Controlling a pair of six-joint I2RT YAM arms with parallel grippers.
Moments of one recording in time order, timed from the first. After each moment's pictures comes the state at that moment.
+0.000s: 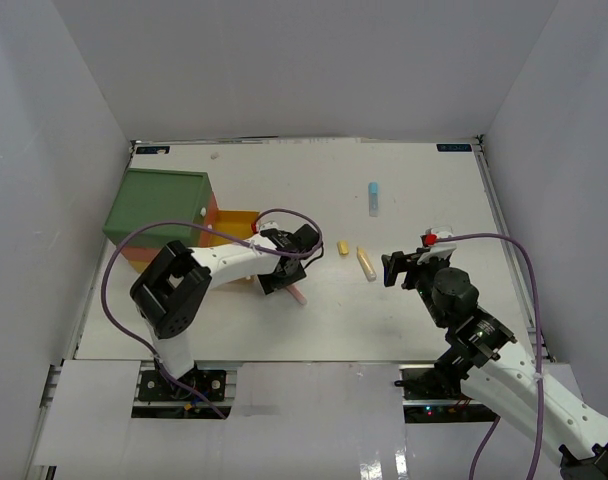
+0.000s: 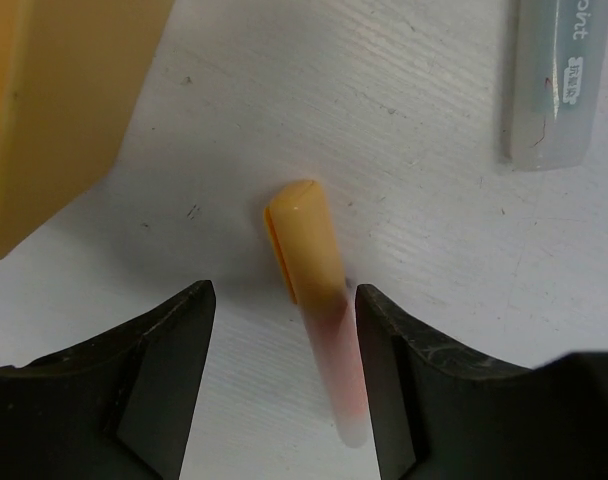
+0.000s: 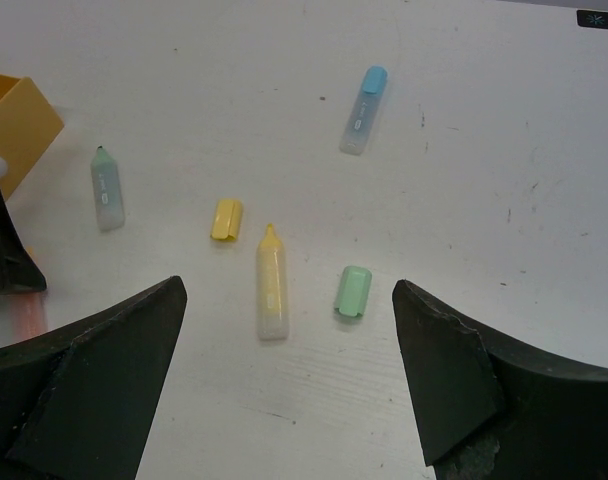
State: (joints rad) left arm -0.85 1.77 1.16 -0.78 -0.44 -1.25; right arm 0.71 0.47 0.39 -0.12 0.40 0.14
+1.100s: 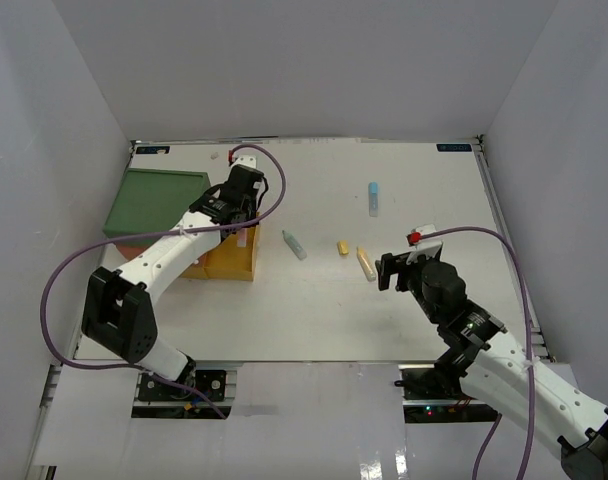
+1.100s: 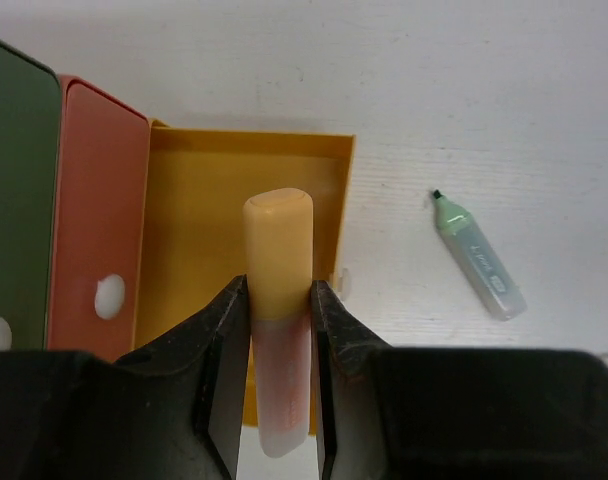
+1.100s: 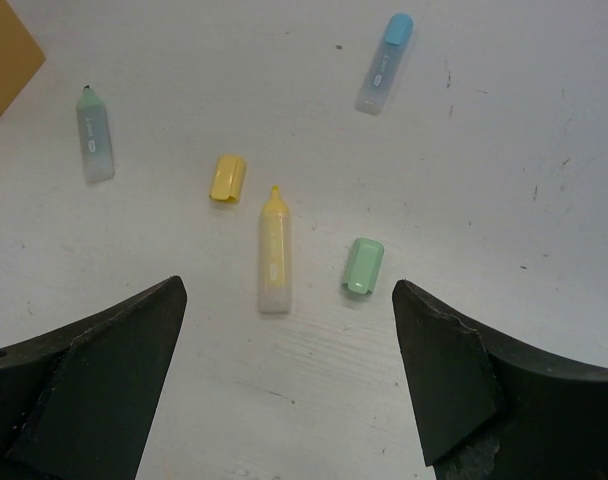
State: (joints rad) left arm -0.53 1.50 1.24 -0.54 -0.44 -0.34; right arm 0.71 0.57 0.39 -0.12 0.35 0.13
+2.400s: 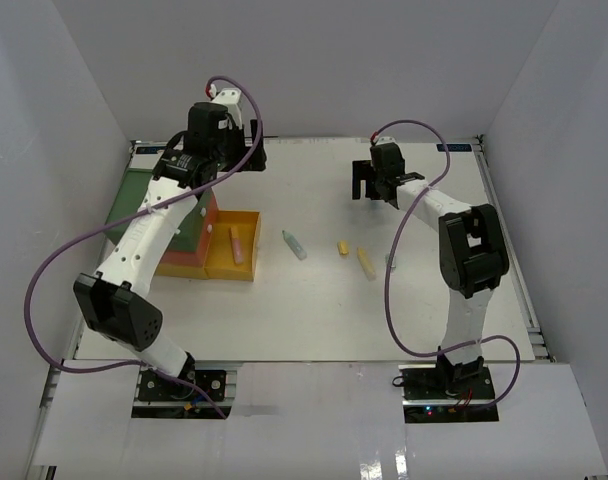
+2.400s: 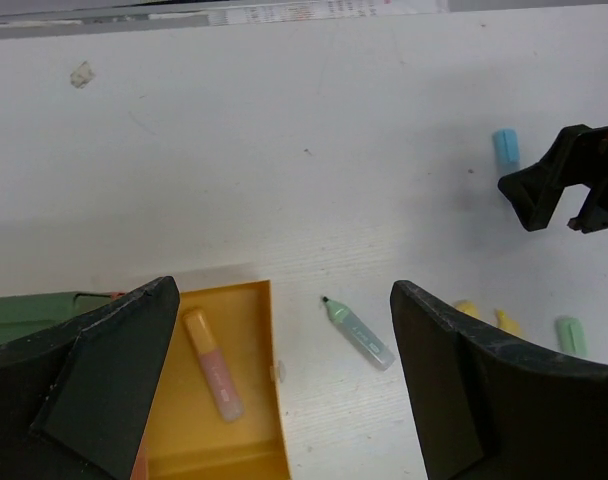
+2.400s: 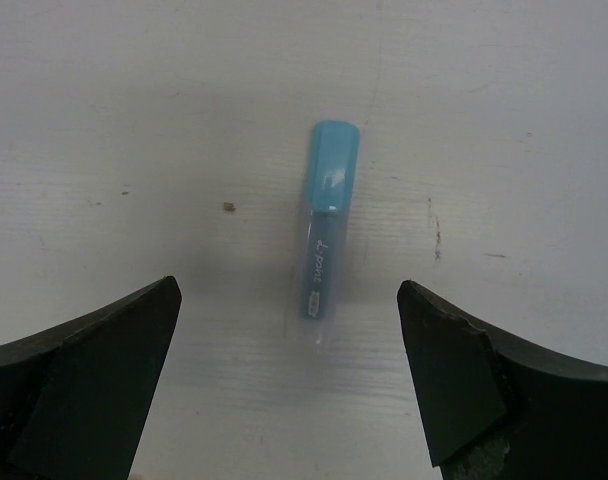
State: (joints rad) left arm -0.37 1.59 1.72 -0.64 -0.07 -0.20; right arm 0.35 1.96 1.43 -0.19 0.18 0.17
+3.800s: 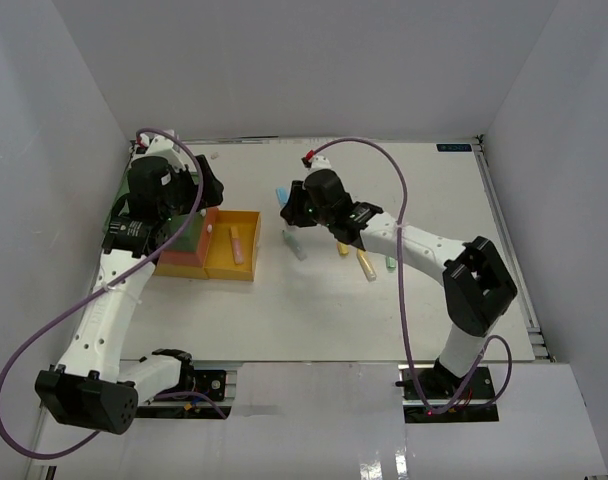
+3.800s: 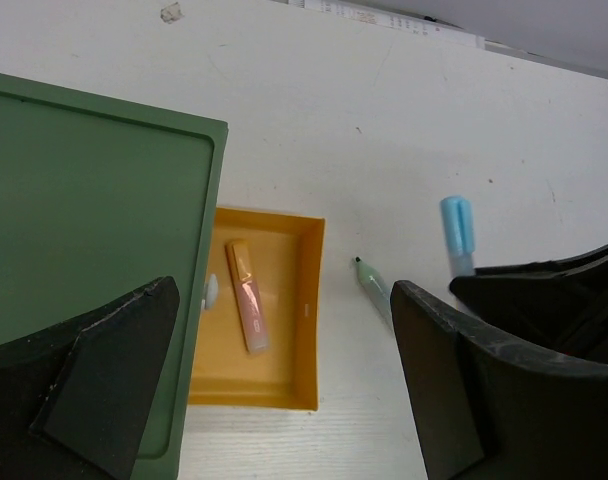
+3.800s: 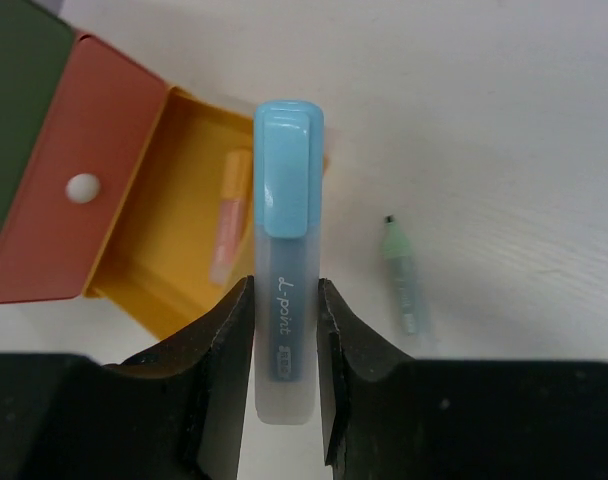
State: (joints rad) left arm -0.17 1.11 1.22 -0.51 -0.02 -0.31; right arm 0.78 1.73 1.33 -0.08 0.07 0.52
